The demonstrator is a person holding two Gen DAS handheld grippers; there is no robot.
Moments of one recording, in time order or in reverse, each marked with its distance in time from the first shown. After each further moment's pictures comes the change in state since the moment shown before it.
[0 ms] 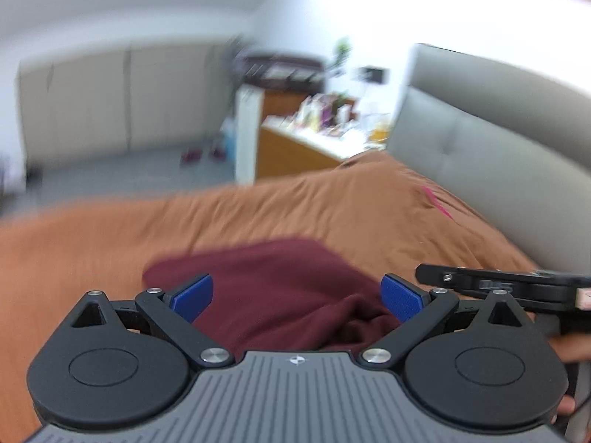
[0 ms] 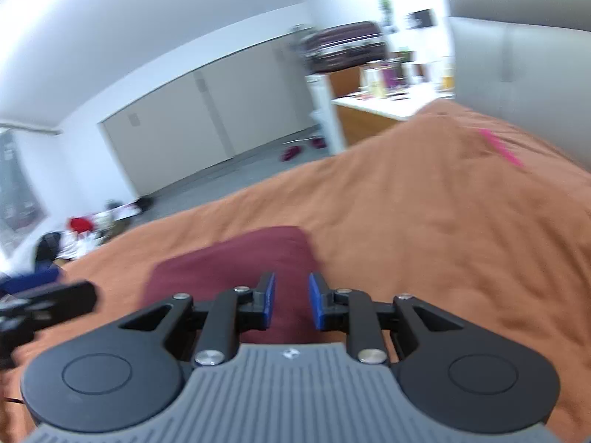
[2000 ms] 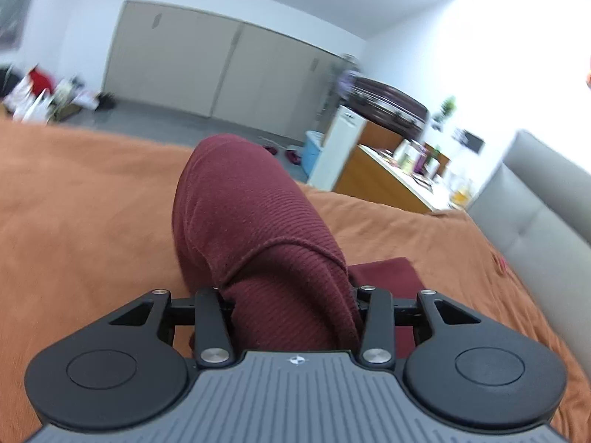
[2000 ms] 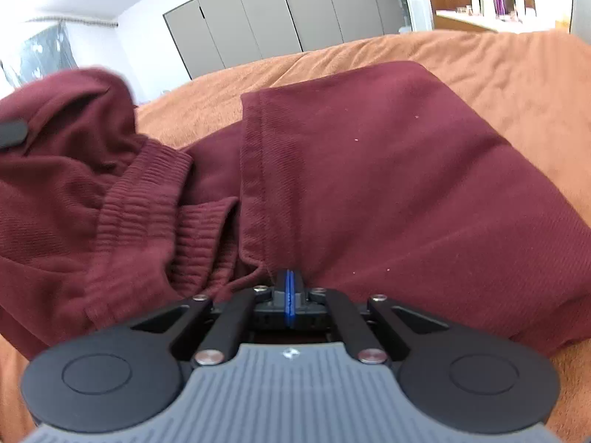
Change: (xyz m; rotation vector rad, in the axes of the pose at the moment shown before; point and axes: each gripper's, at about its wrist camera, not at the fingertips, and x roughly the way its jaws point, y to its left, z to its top) left arm -0.053 0.180 -0.037 -0.264 -0.112 0.101; right arm 0.153 0.091 -0.131 -0.145 0.275 0.145
